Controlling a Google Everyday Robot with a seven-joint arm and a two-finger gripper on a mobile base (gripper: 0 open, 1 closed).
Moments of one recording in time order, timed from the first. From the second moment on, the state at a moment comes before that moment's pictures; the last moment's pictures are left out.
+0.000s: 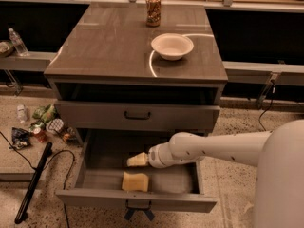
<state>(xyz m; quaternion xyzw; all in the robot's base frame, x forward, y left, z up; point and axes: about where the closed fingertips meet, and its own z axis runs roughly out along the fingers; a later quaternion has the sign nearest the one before) 0.554 0.033 0.463 -0.10 0.93 0.32 0.15</state>
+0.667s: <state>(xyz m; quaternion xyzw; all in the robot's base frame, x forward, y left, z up) 0.536 -0.021 0.525 -0.07 0.93 0.30 0.18</state>
